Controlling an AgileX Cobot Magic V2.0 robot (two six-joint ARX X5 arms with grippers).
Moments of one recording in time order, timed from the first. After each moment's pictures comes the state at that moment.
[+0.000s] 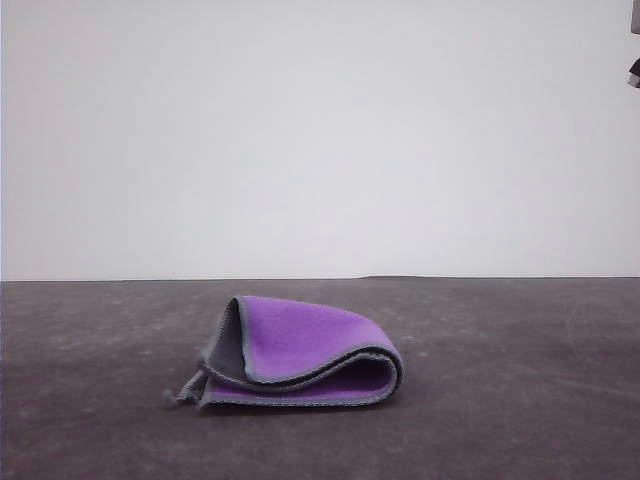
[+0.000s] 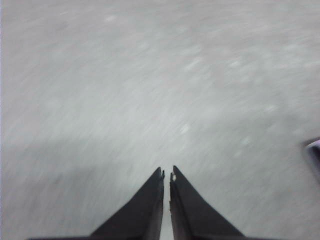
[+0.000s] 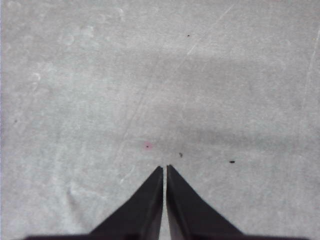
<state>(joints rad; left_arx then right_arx) 0.06 0.70 0.49 -0.37 0.23 0.09 0.02 1.09 0.82 -0.61 -0.19 0.00</state>
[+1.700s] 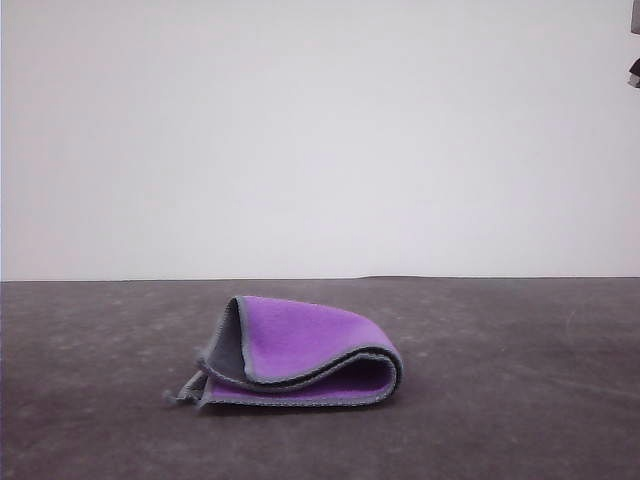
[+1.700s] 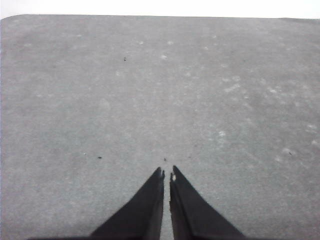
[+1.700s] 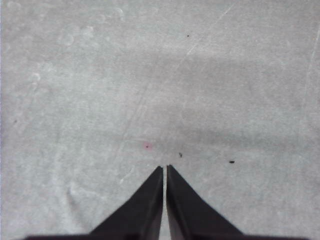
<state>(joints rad) 0.04 0.00 0.09 -0.35 0.07 0.01 0.02 1.09 0.82 -0.61 -0.19 0.00</state>
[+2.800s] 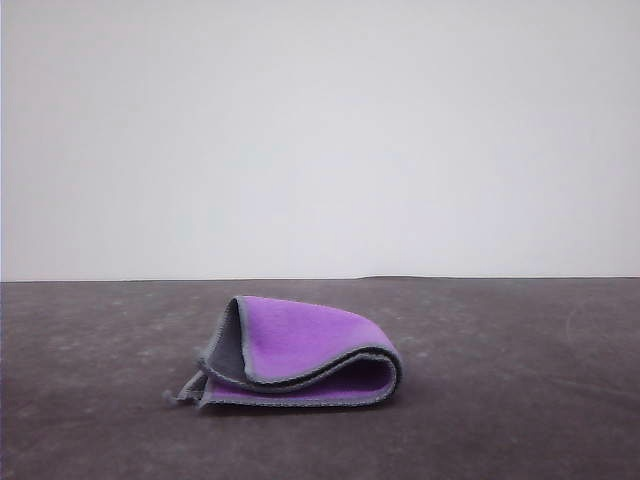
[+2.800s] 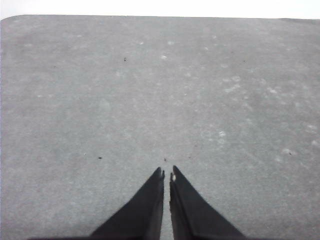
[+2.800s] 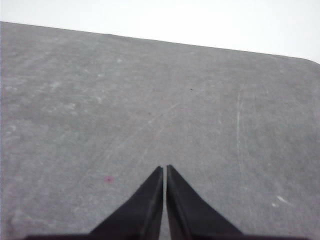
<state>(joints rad) 0.04 0.00 0.09 -0.35 0.07 0.01 0.01 0.05 0.04 -0.17 -0.06 -0.05</state>
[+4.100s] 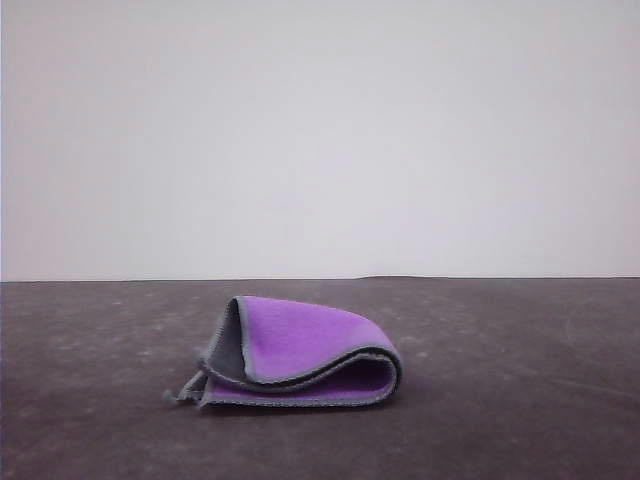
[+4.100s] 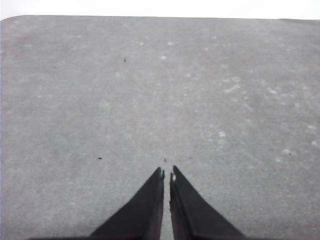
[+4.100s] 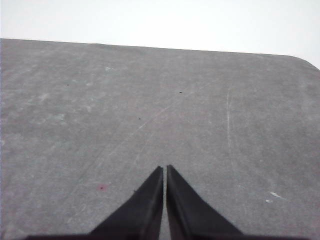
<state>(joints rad) 0.04 0.00 0.09 -0.35 0.07 0.01 0.01 0.00 0.02 -0.17 -0.03 0.00</state>
